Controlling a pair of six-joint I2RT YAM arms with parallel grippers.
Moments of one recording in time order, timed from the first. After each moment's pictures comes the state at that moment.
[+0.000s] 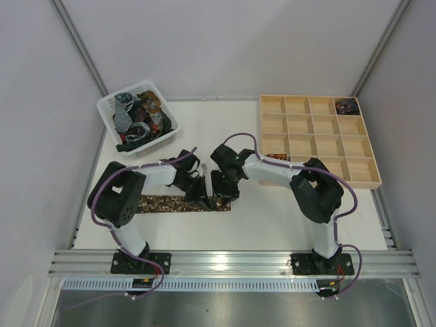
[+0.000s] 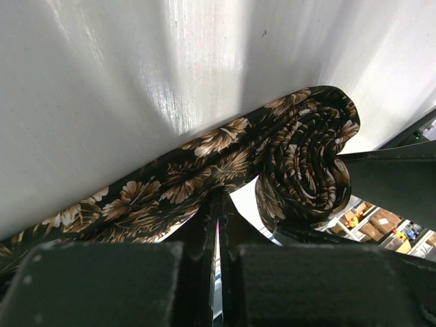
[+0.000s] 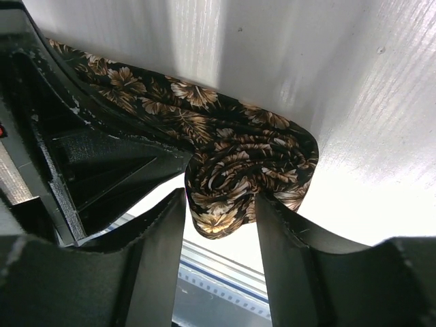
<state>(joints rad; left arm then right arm) -0.47 1.74 0.86 -0.46 0.58 -0.56 0.86 1.95 1.40 -0.68 -0.25 0.75</state>
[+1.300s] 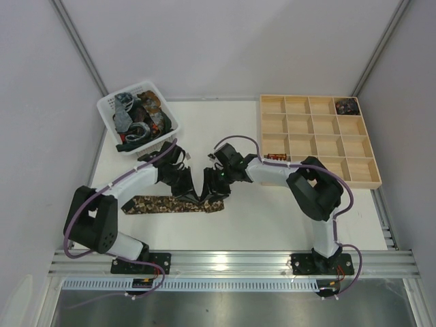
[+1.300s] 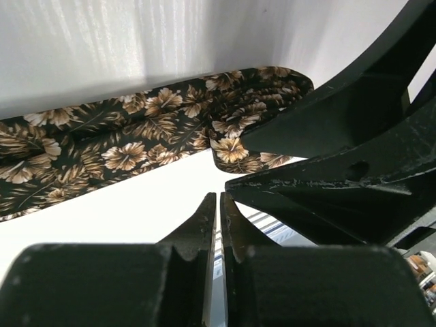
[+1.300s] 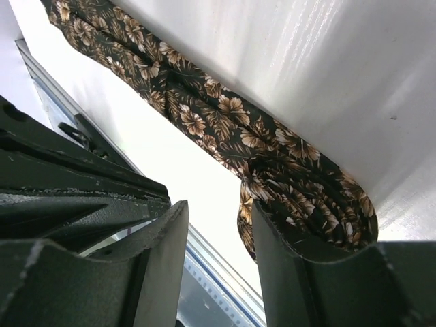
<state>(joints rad) -0.39 1.47 0.90 -0.69 0.43 -0.56 0.82 1.97 1.29 -0.29 -0.55 0.75</state>
